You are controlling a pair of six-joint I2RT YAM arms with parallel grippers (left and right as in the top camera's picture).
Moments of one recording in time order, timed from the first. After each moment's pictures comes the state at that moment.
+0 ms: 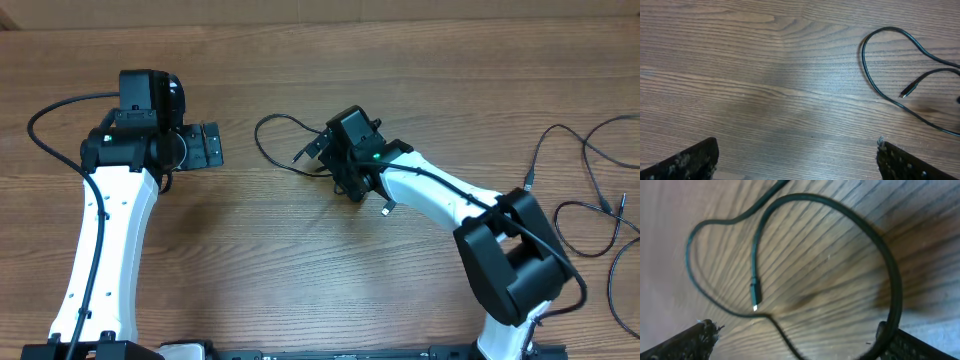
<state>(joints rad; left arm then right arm) 0.02 1.47 1.35 -0.97 -0.06 -0.13 0.59 1.94 1.25 -0.34 -0.09 1.33</state>
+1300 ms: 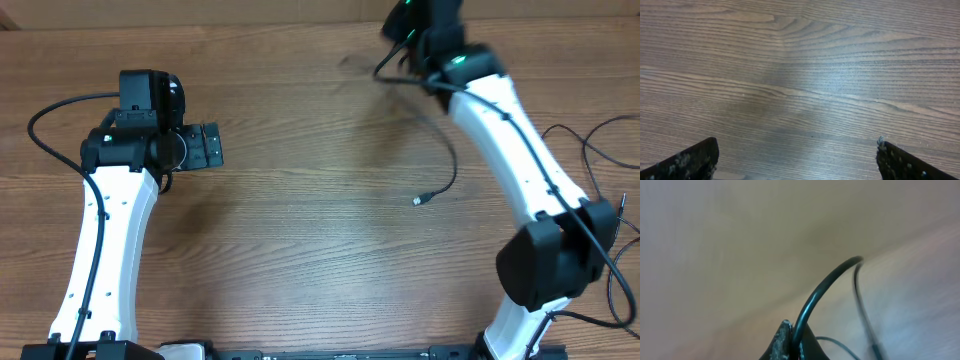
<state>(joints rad) 0.02 1.47 1.35 -0.97 -0.06 -0.13 0.28 1.93 1.89 -0.45 0.27 0.66</state>
